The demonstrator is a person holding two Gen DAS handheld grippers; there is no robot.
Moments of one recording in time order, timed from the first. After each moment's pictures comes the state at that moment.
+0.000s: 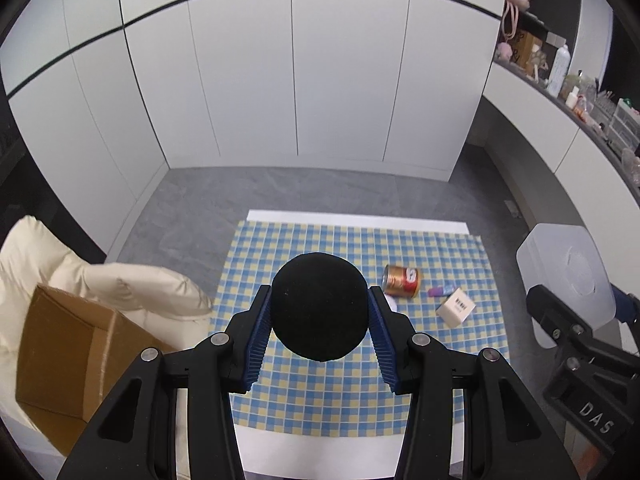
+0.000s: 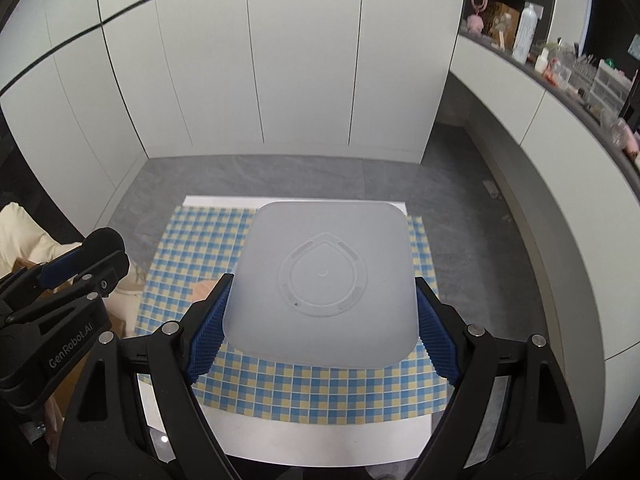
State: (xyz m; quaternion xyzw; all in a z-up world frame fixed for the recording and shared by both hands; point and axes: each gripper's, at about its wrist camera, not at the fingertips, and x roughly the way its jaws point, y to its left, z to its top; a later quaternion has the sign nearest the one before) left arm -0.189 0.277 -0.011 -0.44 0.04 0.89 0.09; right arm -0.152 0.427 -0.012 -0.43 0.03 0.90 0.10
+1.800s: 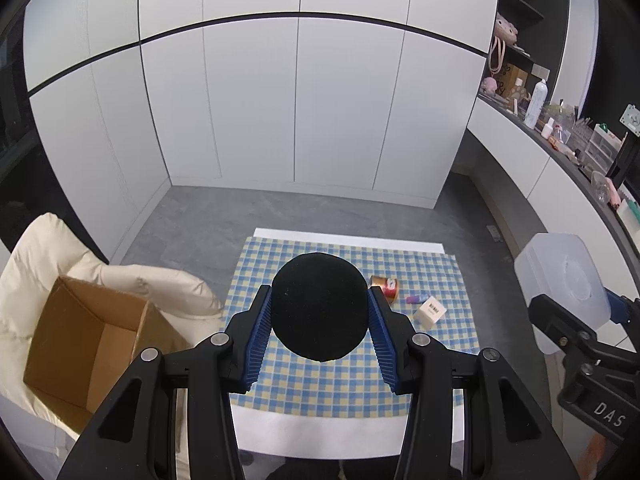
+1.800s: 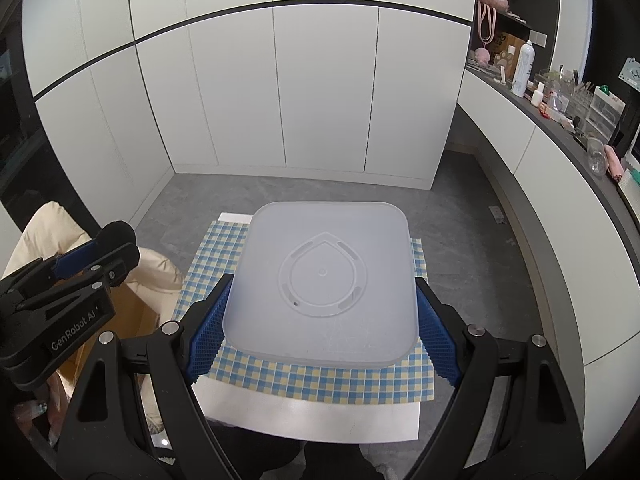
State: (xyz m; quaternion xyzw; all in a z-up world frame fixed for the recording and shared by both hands) left arm -0.109 0.243 0.045 -0.40 0.01 0.91 0.10; right arm -0.077 0.409 0.065 -0.40 0.03 0.91 0.07
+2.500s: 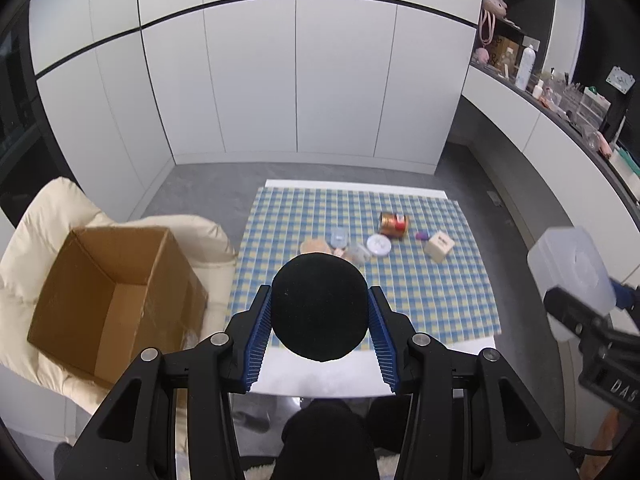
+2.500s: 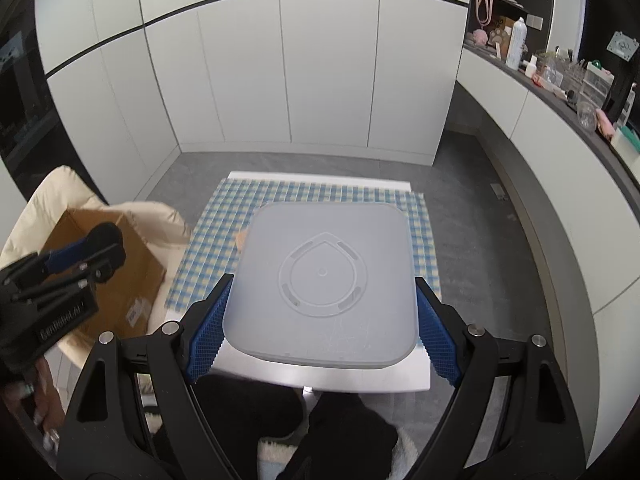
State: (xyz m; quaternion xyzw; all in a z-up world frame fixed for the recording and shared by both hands) left arm -0.014 0.201 -0.006 -0.43 0.03 0.90 0.11; right arm 0.025 0.384 0.012 -0.42 0.03 0.90 0.06
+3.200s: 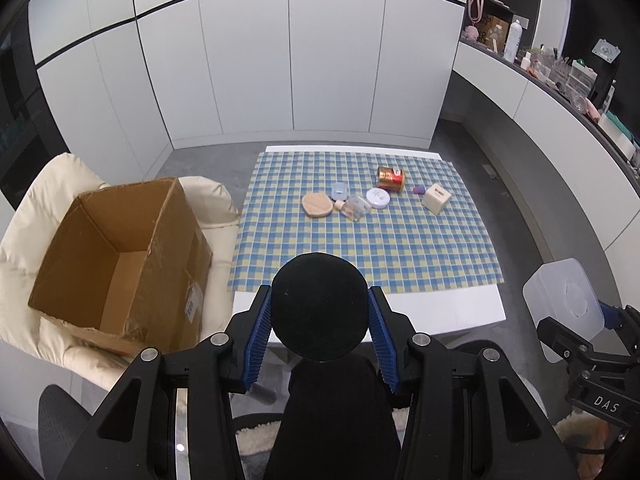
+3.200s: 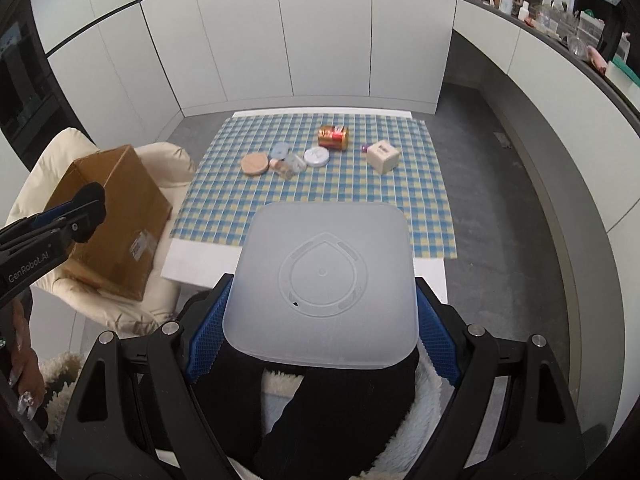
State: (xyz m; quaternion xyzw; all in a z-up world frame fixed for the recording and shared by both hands) left arm 0.054 0.175 -0.040 -0.45 0.05 0.88 0.12; right arm 0.117 0.376 -0.051 -0.48 0.06 0.88 0.05
